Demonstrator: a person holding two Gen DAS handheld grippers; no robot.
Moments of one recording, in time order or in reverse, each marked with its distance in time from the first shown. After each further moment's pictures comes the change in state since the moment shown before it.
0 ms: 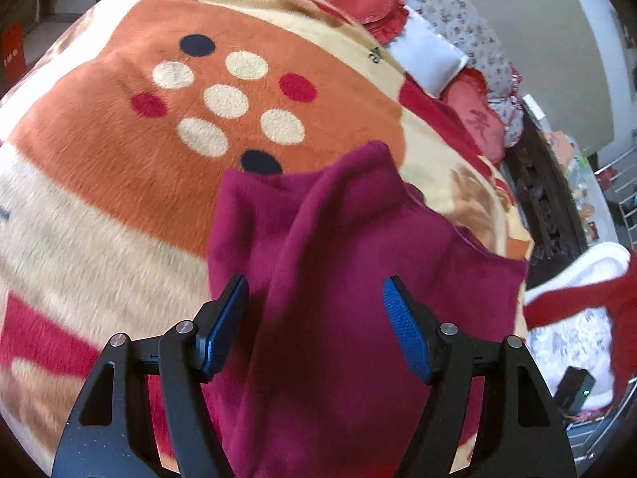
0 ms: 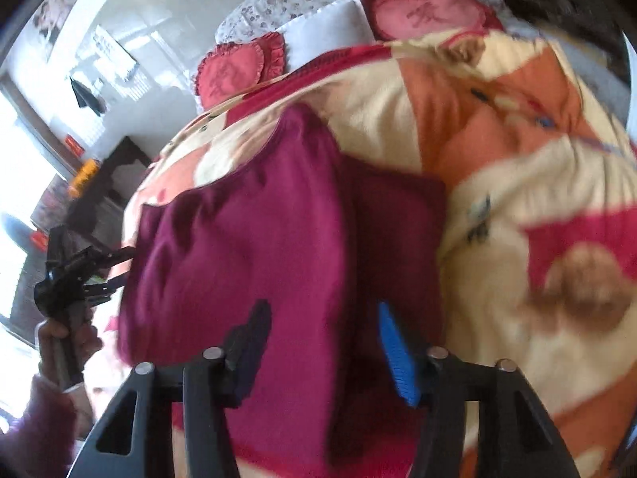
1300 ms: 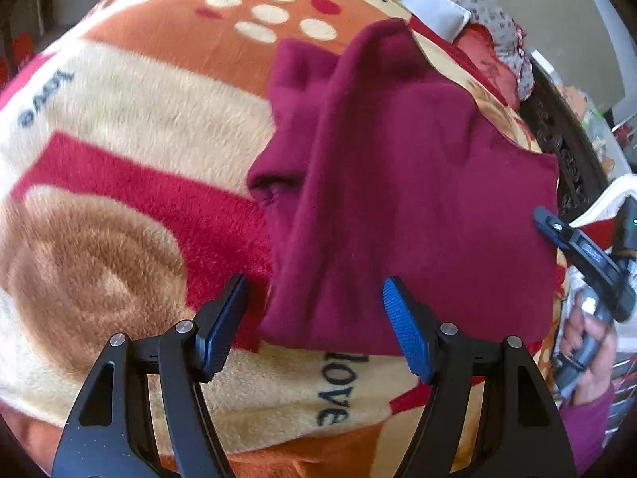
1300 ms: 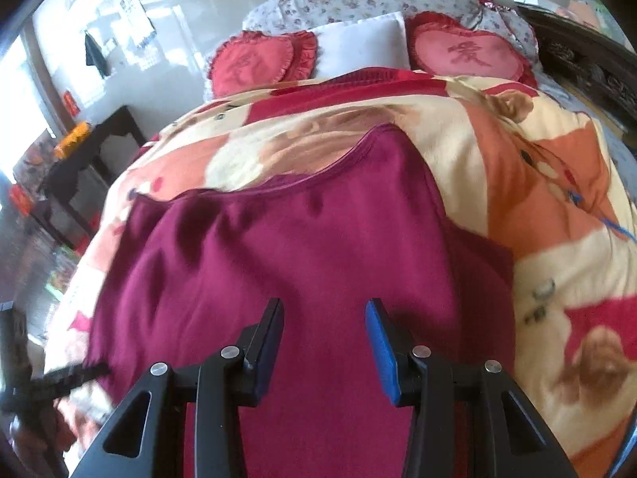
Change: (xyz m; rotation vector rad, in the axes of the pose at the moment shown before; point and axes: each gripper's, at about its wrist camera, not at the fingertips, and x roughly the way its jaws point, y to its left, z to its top) left arm -0.006 0.021 -0.100 0.071 0.050 0.108; right arm 0.054 0.080 0.039 -0.183 -0.050 -0.157
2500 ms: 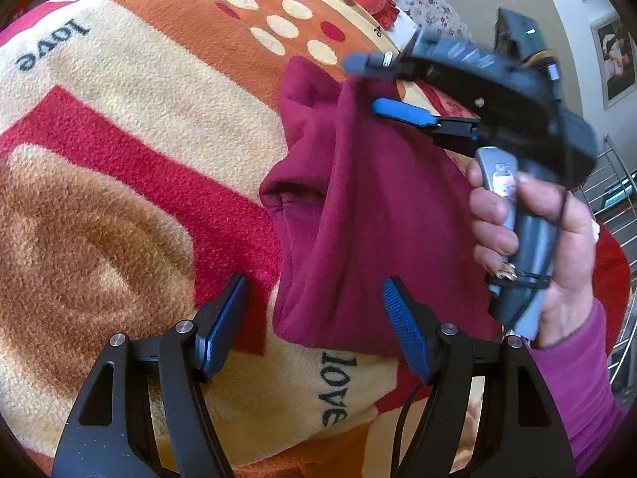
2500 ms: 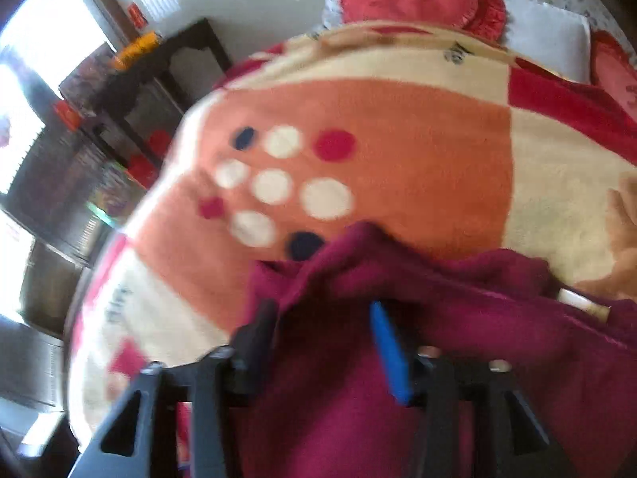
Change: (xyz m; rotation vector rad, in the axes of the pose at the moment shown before) left arm -0.018 0.052 -0.012 -0.105 -0.063 -0.237; right arm 0.136 0.222 0.067 -0.234 0.232 0.257
